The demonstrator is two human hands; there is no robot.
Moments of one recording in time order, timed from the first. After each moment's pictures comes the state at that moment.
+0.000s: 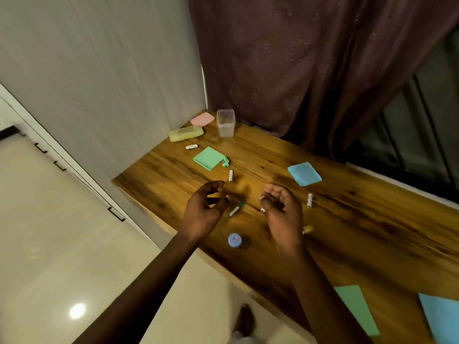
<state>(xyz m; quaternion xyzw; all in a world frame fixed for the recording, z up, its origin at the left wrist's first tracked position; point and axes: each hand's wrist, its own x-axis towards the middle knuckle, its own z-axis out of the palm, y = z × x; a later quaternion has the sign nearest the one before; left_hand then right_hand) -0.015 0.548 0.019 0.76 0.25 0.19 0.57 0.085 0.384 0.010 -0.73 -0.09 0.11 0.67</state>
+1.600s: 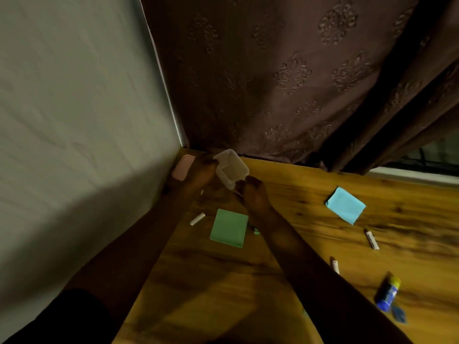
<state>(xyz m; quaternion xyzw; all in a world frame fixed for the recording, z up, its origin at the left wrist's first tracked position) 0.312 0.868 -0.006 0.76 0.25 -0.05 0.60 0.284 0.717 -0.026 -0.66 0.18 0.19 0.70</state>
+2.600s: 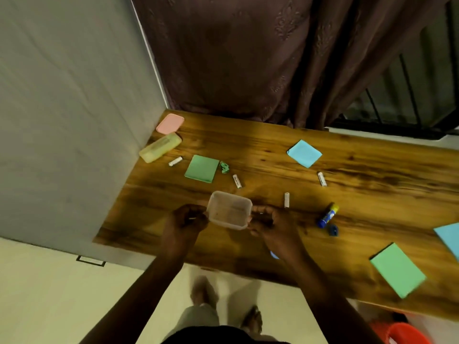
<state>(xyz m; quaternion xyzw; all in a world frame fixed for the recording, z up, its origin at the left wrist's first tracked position) -0.011 0.731 -0.018 0.76 0.24 0.02 0.61 0.043 0.512 -0.020 -0.79 0.05 0.18 0.58</state>
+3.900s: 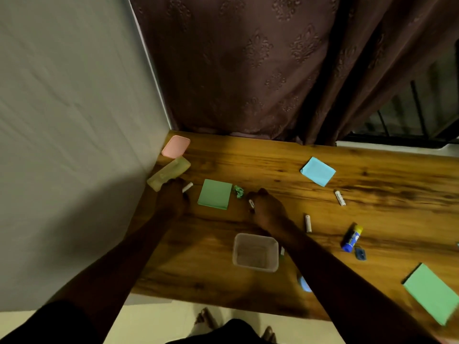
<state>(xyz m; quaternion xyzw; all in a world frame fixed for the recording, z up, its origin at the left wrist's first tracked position) 0.159 0.874 -0.070 0.92 0.20 0.01 0.34 0.183 0.599 -0.070 -0.97 -0.14 0.12 0.12</state>
